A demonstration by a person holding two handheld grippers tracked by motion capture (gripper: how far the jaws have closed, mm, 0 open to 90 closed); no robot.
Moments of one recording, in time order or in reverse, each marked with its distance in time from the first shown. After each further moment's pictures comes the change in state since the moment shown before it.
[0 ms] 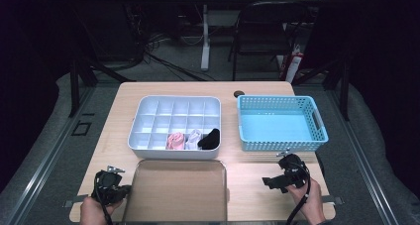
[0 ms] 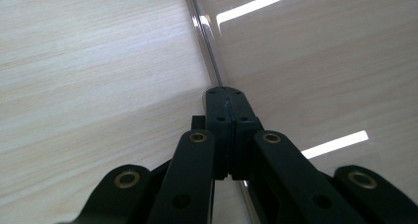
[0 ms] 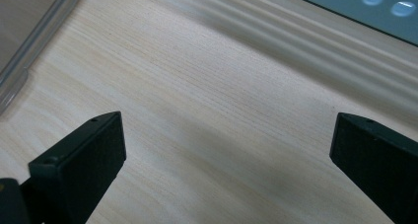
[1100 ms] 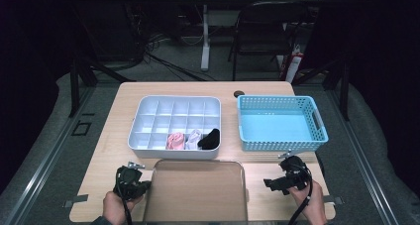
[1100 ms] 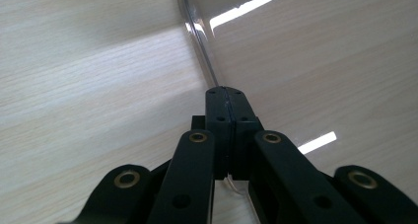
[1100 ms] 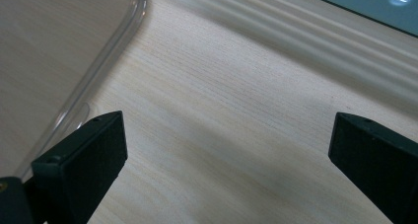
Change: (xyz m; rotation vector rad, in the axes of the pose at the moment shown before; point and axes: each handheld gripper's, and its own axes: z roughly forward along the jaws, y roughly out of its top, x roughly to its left) left arm -0.041 0.024 0.018 -0.035 -0.086 0.038; right arm 0.000 -0.005 -0.002 -0.013 0.001 0.002
